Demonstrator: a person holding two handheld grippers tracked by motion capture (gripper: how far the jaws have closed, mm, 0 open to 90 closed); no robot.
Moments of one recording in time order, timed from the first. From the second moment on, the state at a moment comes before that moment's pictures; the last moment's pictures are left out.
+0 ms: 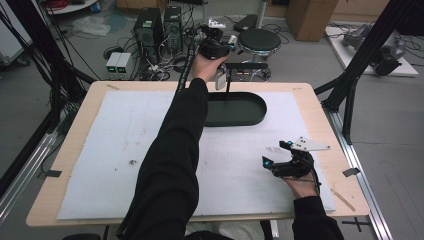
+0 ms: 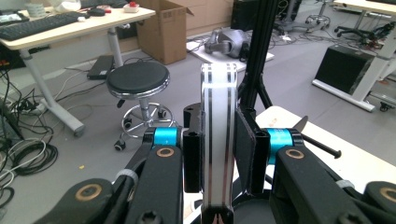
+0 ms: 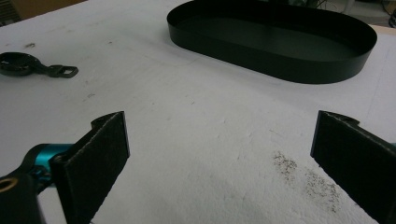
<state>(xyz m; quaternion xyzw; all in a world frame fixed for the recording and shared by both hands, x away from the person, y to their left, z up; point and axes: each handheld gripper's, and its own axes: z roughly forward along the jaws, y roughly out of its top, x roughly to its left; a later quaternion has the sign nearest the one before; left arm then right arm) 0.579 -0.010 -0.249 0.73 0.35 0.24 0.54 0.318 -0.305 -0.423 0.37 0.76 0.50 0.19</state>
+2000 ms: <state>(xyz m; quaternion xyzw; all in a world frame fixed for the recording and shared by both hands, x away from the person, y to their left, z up) 0.471 0.098 -0.276 0.81 0.26 0.11 0.51 0.315 -0.302 -0.423 0.37 0.77 0.49 0.19</state>
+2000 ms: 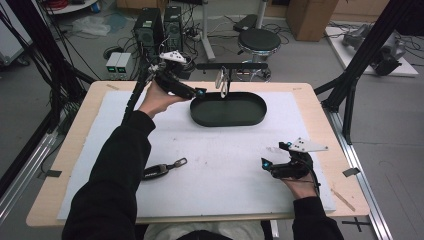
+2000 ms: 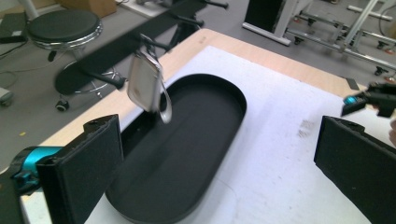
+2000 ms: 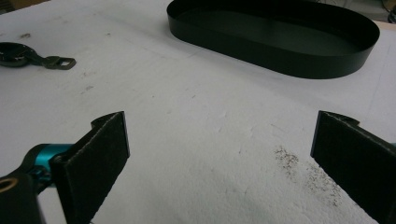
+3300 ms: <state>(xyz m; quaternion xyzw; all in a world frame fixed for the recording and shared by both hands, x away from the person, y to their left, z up) 0.413 0.122 -0.351 0.87 0.25 0.07 0.41 0.314 -0.301 -0.425 0.37 0.78 0.48 0.19</state>
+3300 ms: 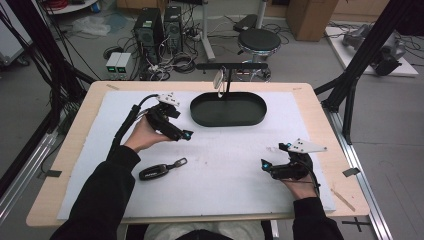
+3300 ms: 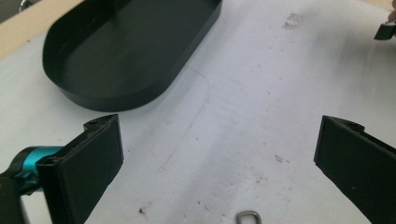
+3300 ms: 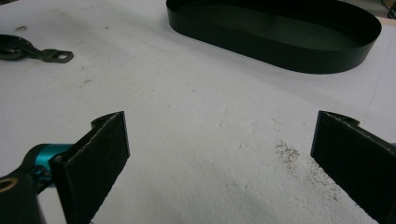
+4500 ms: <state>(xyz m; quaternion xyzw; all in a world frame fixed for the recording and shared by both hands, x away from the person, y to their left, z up) 0.386 0.149 -0.408 0.88 0.29 0.03 0.36 0.314 -0.300 -0.425 0.36 0.78 0.48 0.19</state>
